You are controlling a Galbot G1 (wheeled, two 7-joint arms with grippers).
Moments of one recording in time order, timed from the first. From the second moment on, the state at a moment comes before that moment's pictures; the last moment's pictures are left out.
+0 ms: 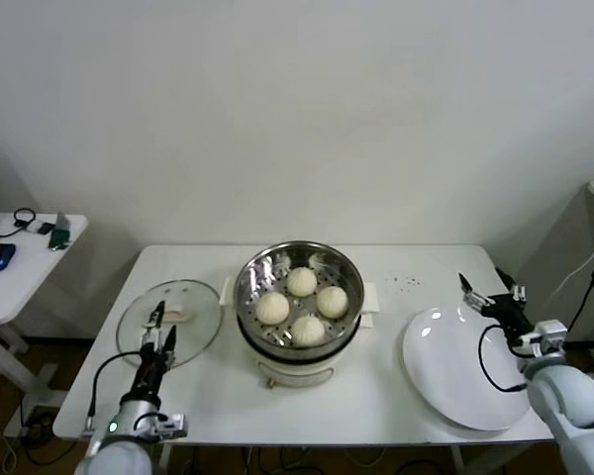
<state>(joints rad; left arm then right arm) 1.47 -1.28 -0.55 -1.85 1.28 0.11 -0.12 -1.21 0.85 0.52 1.63 0.59 -0.01 -0.01</state>
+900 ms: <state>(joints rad) 1.14 -1.29 -0.56 -1.36 1.50 0.03 -0.17 -1.39 0.95 0.66 1.68 0.46 0.00 -0.04</state>
